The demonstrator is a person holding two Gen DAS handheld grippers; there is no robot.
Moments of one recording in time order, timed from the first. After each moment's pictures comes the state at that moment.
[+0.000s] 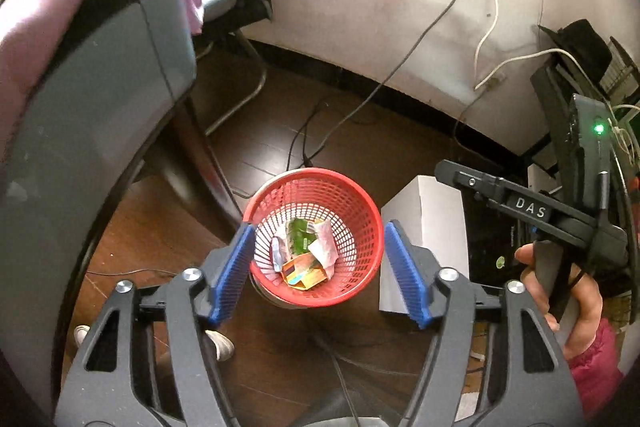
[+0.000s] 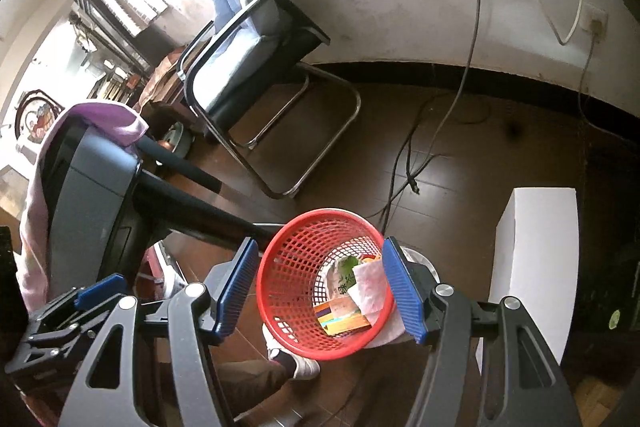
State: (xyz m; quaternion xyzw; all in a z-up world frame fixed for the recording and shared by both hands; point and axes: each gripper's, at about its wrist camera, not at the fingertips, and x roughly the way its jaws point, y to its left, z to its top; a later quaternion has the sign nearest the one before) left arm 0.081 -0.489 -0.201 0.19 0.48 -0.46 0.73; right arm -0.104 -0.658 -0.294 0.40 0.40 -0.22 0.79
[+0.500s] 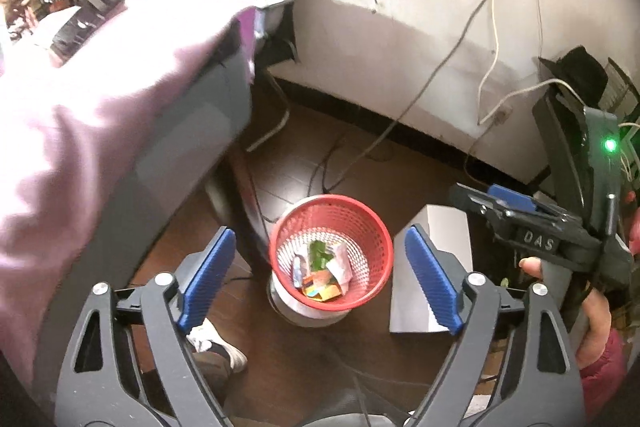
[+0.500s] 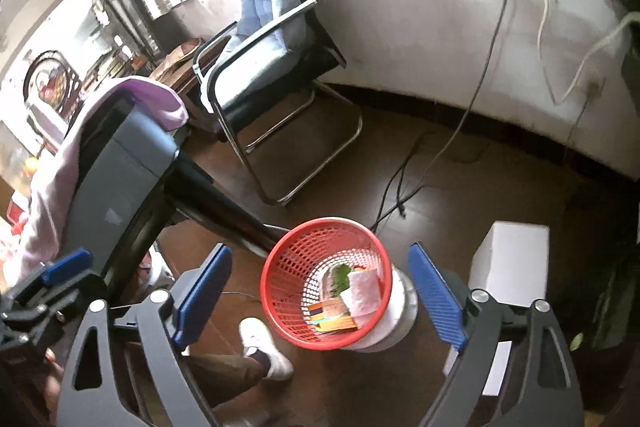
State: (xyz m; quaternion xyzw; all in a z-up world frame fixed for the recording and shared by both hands) left arm 0.064 -0.443 -0.149 0.16 0.42 -0.43 0.78; right arm -0.100 -0.614 -0.225 0.30 0.40 -0.24 0.83
